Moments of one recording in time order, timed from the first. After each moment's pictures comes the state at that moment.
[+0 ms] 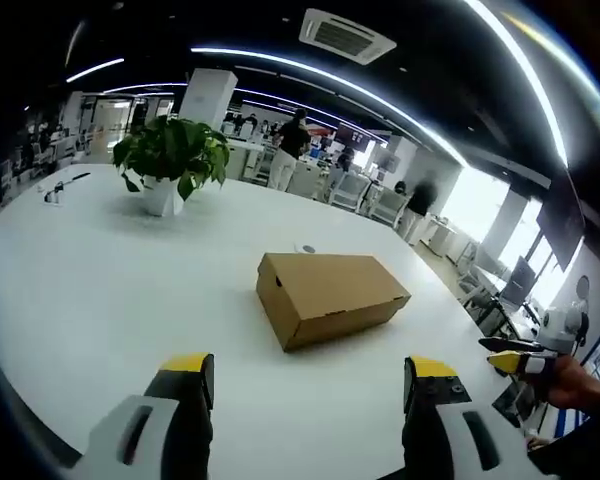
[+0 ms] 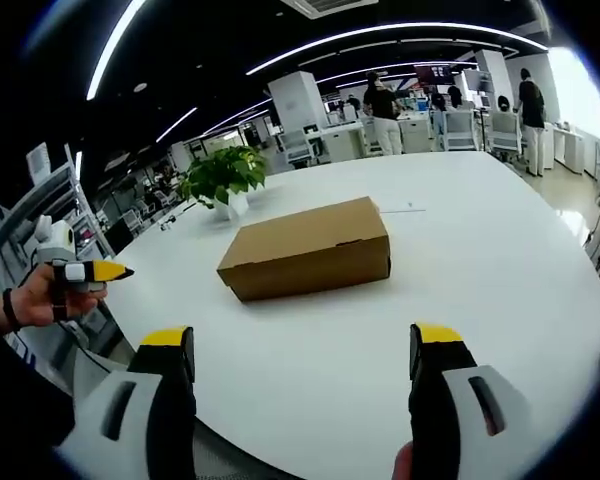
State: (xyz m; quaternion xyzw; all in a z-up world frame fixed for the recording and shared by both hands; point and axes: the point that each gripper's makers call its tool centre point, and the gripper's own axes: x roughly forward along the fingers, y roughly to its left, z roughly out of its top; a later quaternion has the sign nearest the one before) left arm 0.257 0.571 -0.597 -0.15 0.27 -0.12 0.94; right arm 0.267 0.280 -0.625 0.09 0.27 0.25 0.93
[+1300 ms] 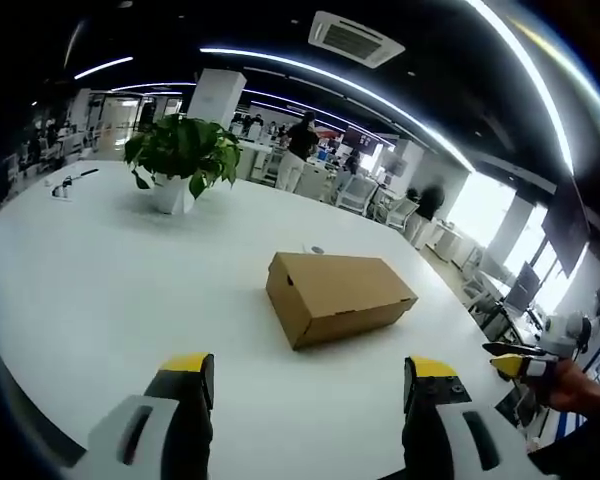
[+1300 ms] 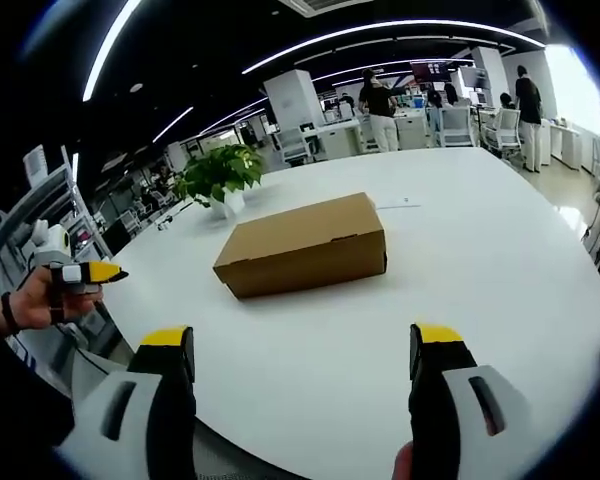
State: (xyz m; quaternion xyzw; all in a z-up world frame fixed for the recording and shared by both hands) left arm 0.253 0.581 -0.601 -0.16 0.27 -0.11 0.94; right arm 0.266 0.275 -0.631 0.09 0.28 0.24 0.93
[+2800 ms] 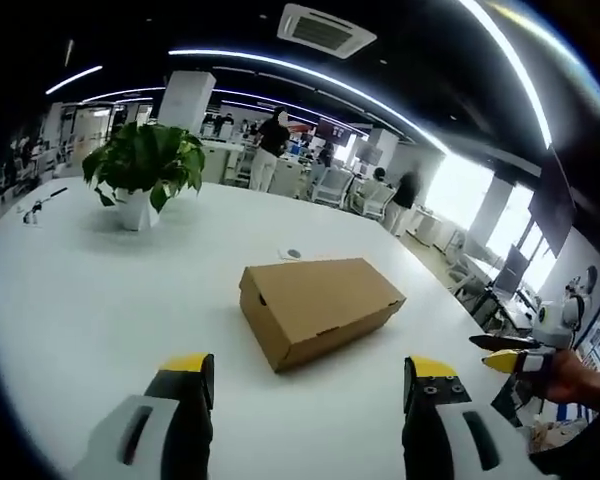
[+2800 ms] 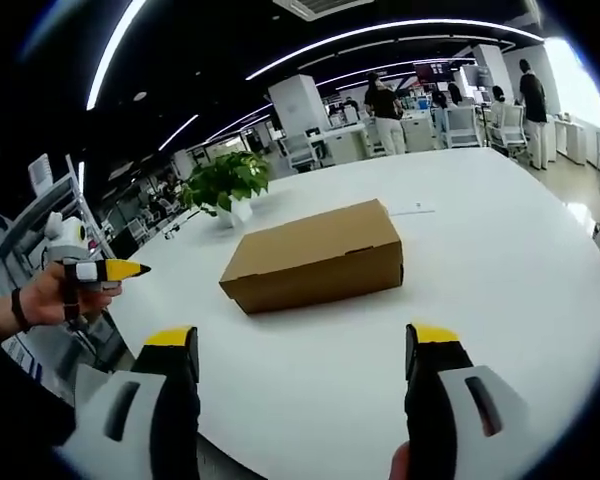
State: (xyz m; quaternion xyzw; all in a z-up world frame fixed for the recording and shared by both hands) left arm 0.304 0.555 -0.594 -0.12 0.27 -0.17 0.94; right arm 0.294 0.298 -0.627 0.11 0.27 0.26 0.92
